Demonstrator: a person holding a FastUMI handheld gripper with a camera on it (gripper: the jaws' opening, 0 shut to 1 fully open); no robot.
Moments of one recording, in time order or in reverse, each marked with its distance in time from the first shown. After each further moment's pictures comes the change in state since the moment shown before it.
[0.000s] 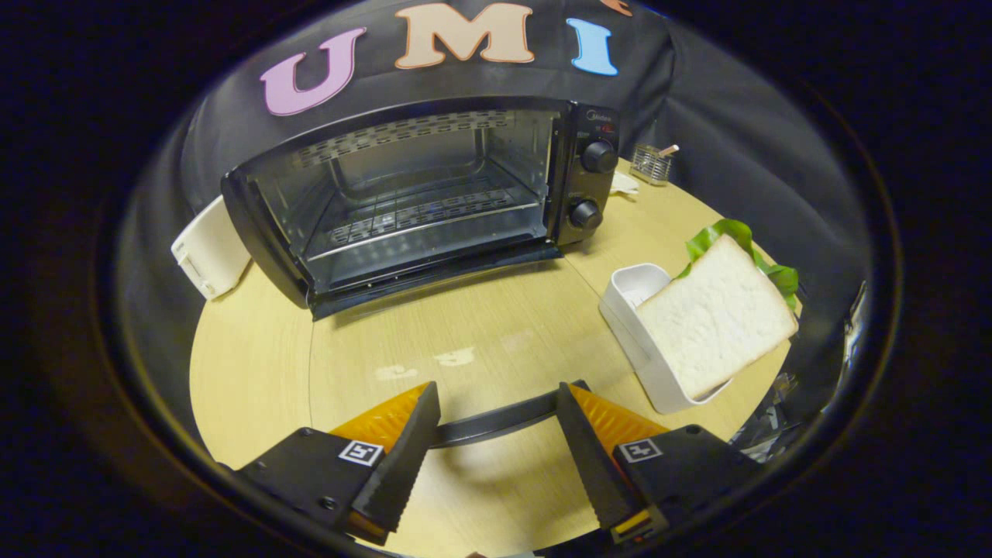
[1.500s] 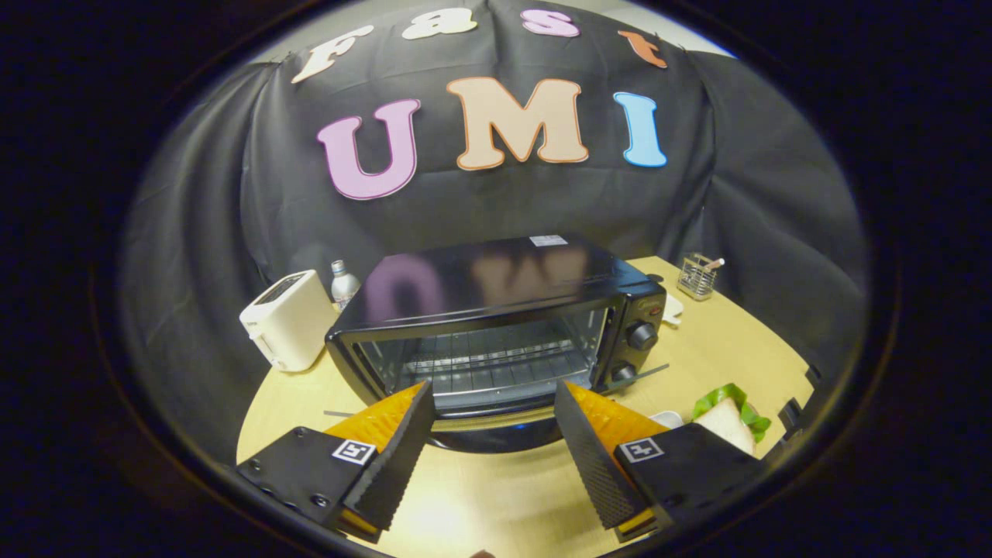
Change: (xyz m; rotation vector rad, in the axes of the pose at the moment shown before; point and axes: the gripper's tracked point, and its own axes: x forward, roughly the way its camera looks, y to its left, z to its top) arm -0.061 0.043 0.143 -0.058 -0.343 0.220
